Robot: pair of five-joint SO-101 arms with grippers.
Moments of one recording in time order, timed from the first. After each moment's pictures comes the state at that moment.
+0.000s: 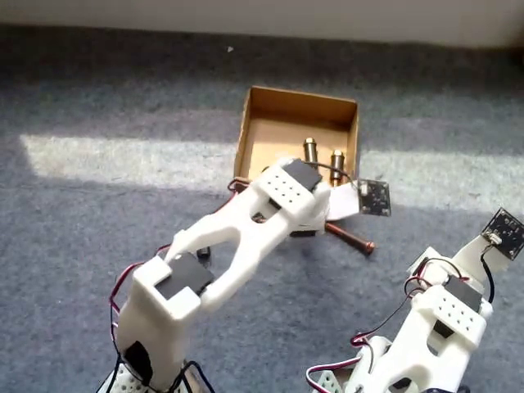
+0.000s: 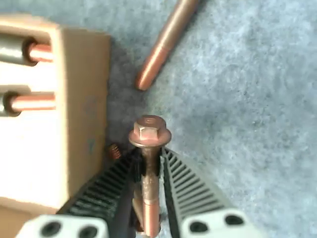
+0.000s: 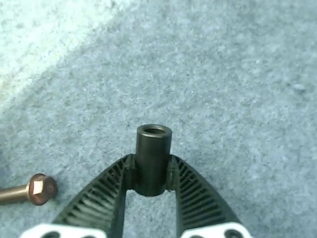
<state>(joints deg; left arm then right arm) 36.7 25.7 -7.9 72.2 -41.4 33.5 -46.7 70.7 41.8 -2.9</state>
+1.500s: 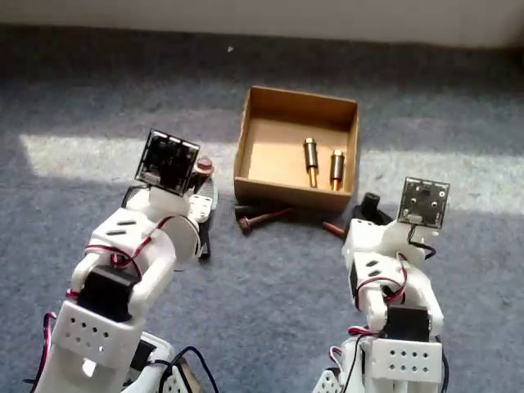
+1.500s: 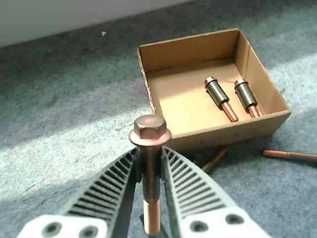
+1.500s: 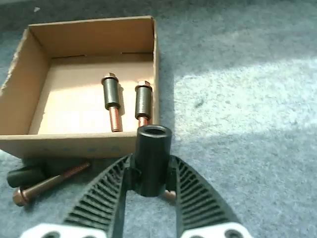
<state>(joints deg) 14.7 -64.0 49.6 55.4 4.3 -1.5 -81.0 72.4 48.2 -2.9</state>
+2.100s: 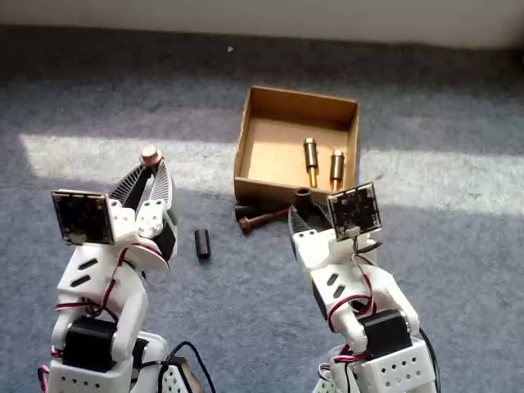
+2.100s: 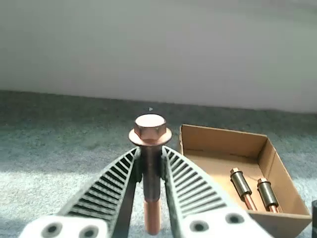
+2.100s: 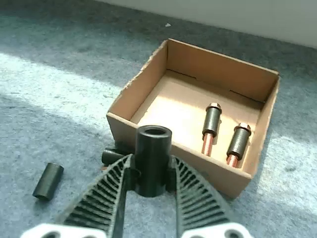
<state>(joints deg) 3.6 -91.0 67.2 42.0 14.3 -23.6 -84.7 72.4 44.0 4.2</state>
